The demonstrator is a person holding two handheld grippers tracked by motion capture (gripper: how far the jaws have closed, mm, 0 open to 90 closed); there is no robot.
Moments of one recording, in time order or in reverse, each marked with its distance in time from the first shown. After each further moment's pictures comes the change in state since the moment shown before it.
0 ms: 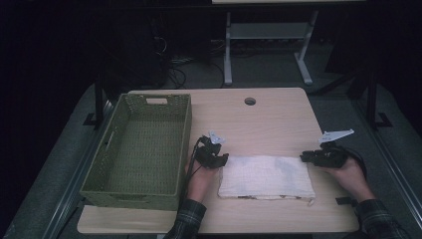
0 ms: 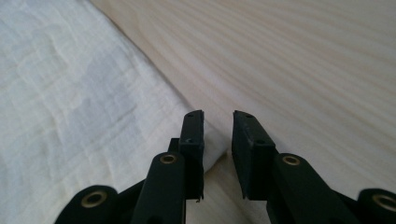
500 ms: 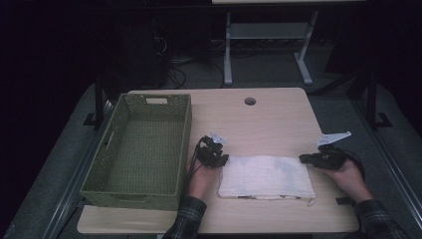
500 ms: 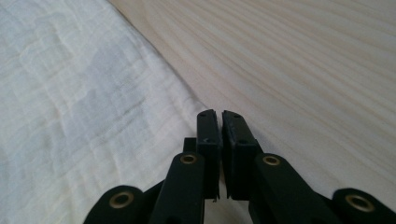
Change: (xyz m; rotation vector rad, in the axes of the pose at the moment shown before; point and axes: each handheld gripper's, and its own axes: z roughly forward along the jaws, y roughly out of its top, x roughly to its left) left arm 0.005 -0.002 0.015 0.039 -0.054 0.002; right arm 0.005 -0.003 0.004 0.011 0.002 -0.020
